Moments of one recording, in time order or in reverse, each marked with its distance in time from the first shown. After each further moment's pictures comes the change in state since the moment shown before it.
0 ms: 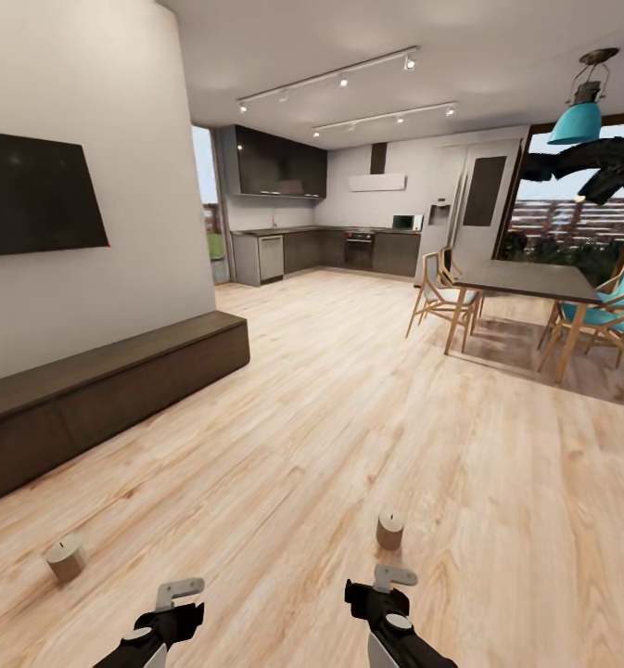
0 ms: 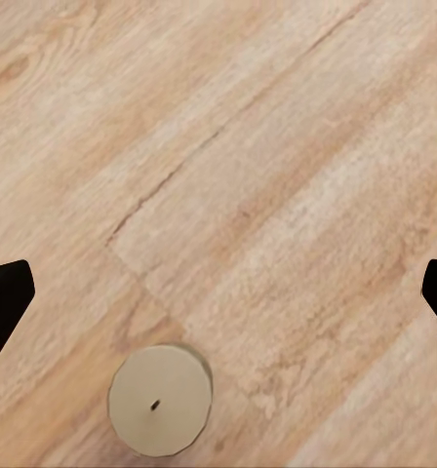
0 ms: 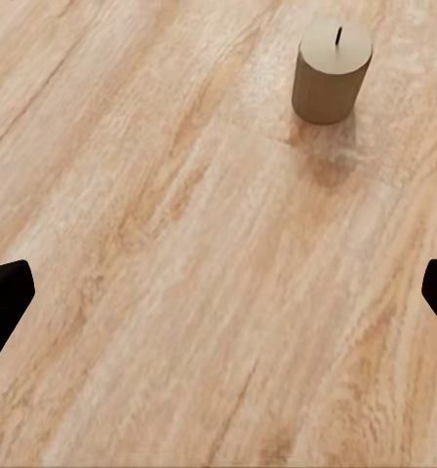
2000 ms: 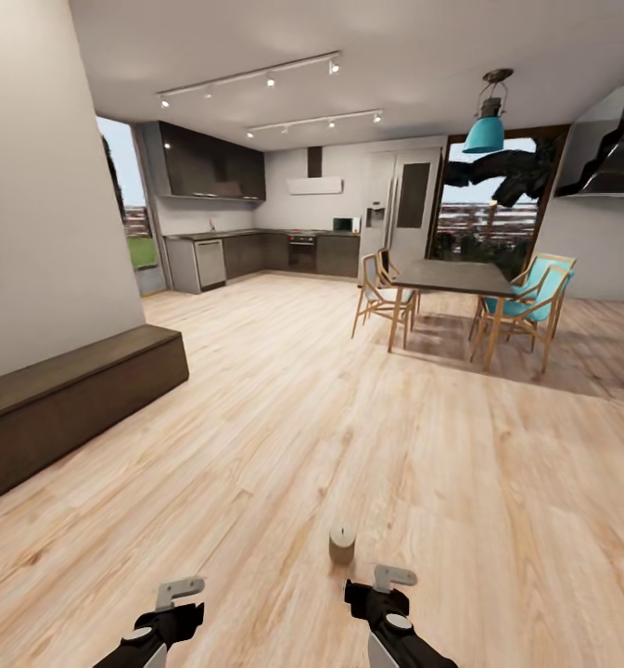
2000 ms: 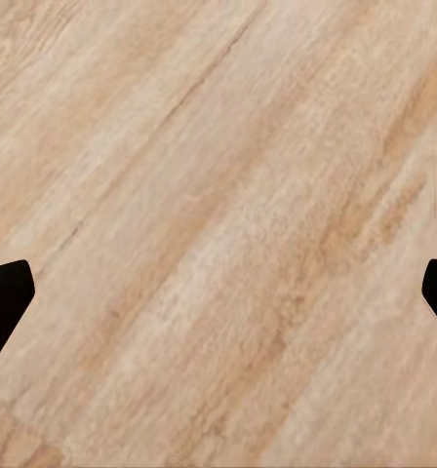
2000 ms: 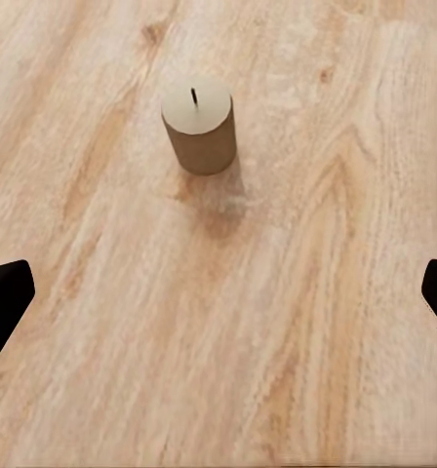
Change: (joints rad) left arm 0.000 0.000 0.000 0.000 -0.001 0.000 0.000; right arm 0.000 0.000 -0.001 0.000 -0.001 0.001 0.001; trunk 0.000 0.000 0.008
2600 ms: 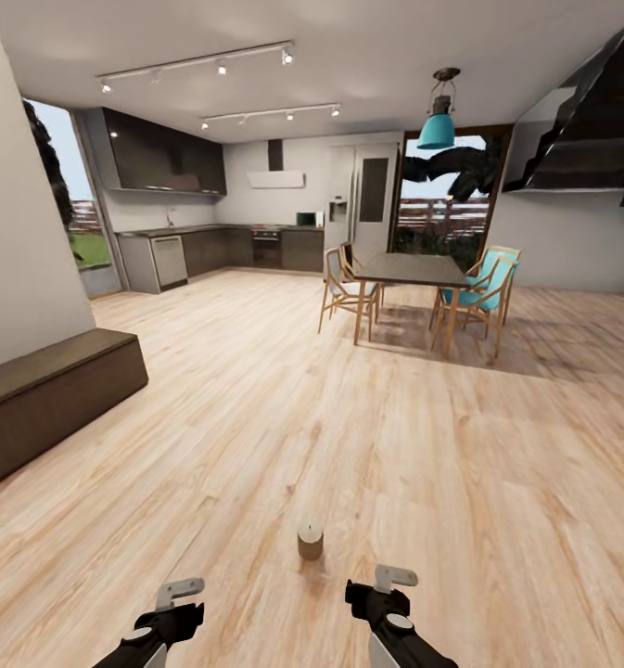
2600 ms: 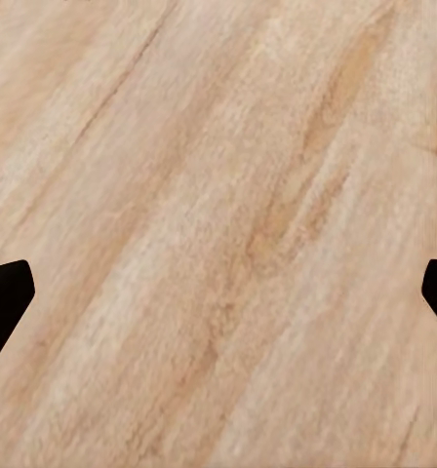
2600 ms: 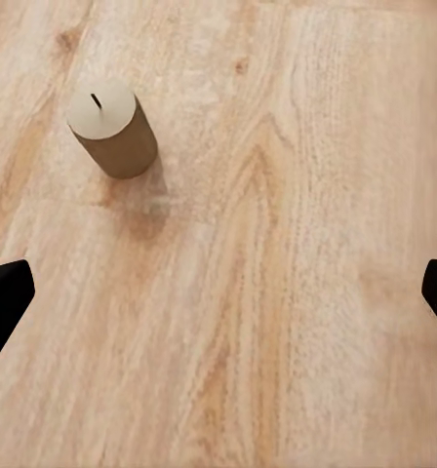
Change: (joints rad) left arm 0.000 0.000 0.000 0.000 0.001 0.000 0.000; right arm 0.000 -0.001 -0.003 0.000 0.000 0.002 0.000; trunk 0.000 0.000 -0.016
